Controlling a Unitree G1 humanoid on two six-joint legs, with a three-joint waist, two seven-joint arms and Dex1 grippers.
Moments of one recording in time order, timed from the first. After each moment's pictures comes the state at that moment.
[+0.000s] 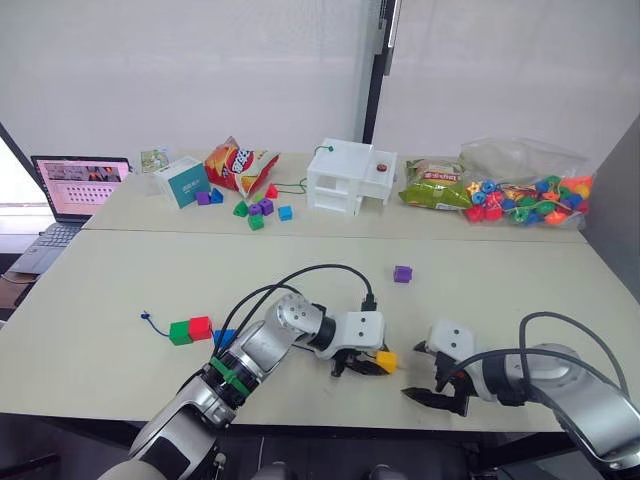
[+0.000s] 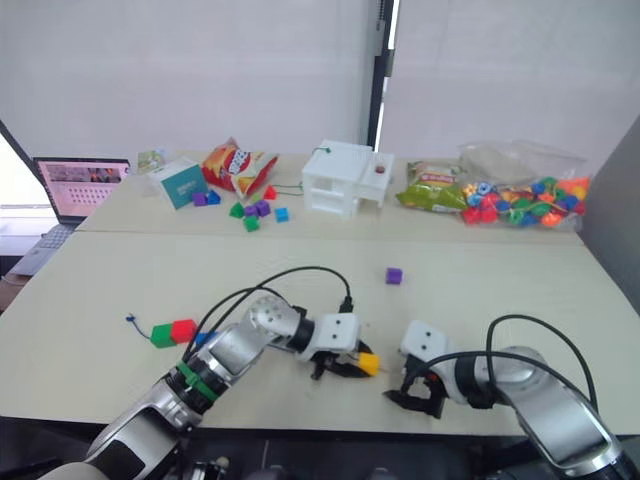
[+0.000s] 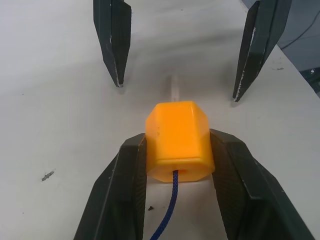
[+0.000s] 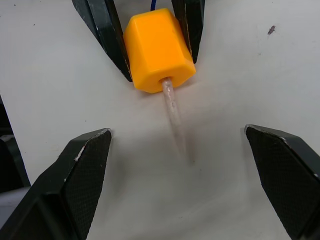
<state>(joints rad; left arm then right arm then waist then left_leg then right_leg) -0.69 0.26 -0.58 0.22 0.02 0.18 -1.17 -0.08 -0.89 0.10 -0.51 0.26 0.73 0.91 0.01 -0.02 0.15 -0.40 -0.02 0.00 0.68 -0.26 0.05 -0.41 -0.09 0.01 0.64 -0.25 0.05</state>
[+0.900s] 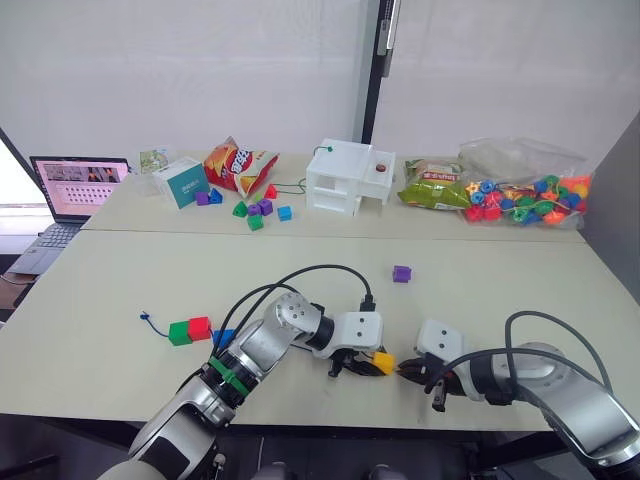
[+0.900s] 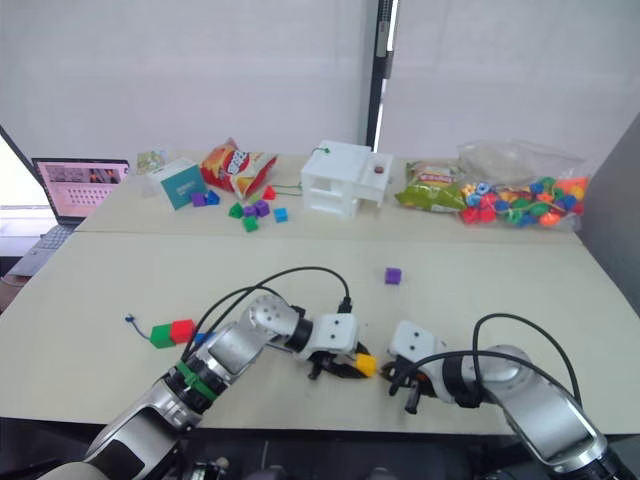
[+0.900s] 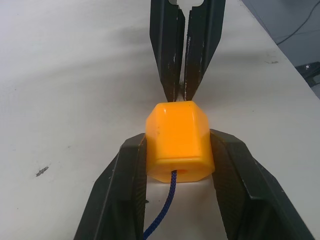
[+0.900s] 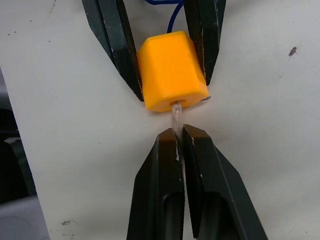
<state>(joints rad) -0.69 0.28 -0.57 0.21 0.04 0.20 -1.19 -0.12 -0.87 0.17 -0.52 0.26 0.74 0.89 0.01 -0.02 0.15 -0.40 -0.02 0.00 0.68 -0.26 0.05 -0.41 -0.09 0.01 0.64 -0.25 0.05</state>
